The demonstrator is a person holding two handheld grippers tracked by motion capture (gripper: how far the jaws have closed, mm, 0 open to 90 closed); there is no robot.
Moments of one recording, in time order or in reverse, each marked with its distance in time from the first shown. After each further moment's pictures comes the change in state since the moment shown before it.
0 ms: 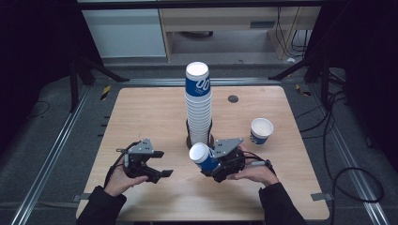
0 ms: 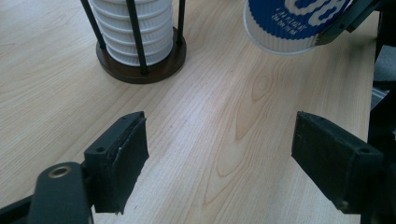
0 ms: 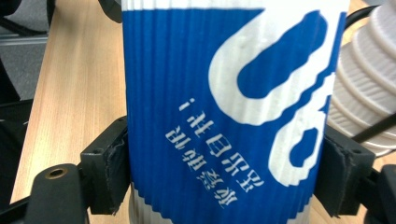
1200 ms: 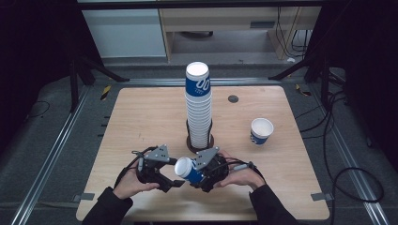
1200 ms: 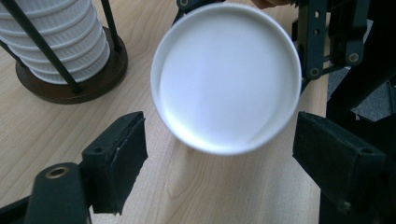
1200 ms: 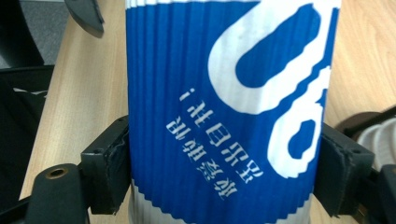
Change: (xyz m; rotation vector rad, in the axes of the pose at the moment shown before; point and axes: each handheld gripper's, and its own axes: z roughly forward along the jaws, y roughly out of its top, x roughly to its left) left arm -0.029 0.019 0.022 0.070 -0.118 0.096; right arm 0.023 0.009 0.046 0.123 0.119 -0.097
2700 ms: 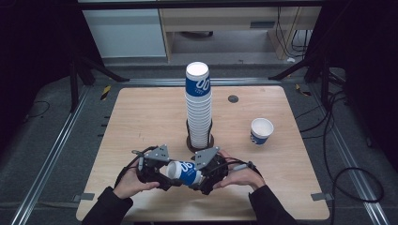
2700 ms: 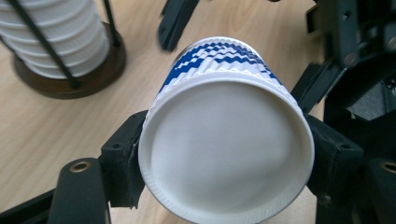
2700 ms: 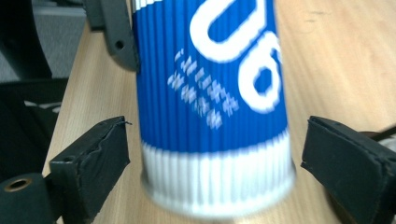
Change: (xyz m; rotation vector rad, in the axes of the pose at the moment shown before) left arm 0.005 -0.002 -0.004 -0.001 -0.006 -0.023; right arm 0.002 0.007 -0.006 -0.058 0.007 -0.008
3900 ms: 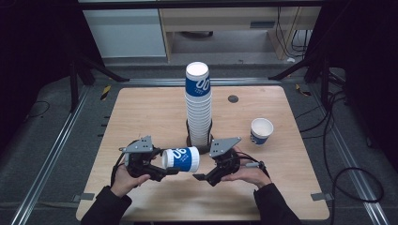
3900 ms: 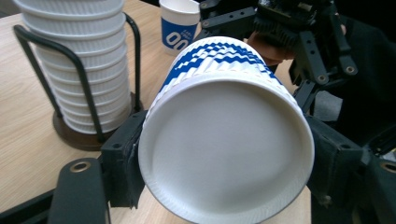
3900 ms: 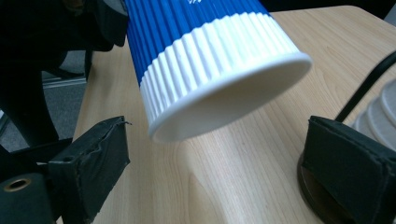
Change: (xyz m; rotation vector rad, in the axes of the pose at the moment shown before) left arm 0.008 -0.002 -0.025 -0.291 -0.024 -0.045; right arm -0.015 -0.012 -0.030 -0.218 -0.032 0.159
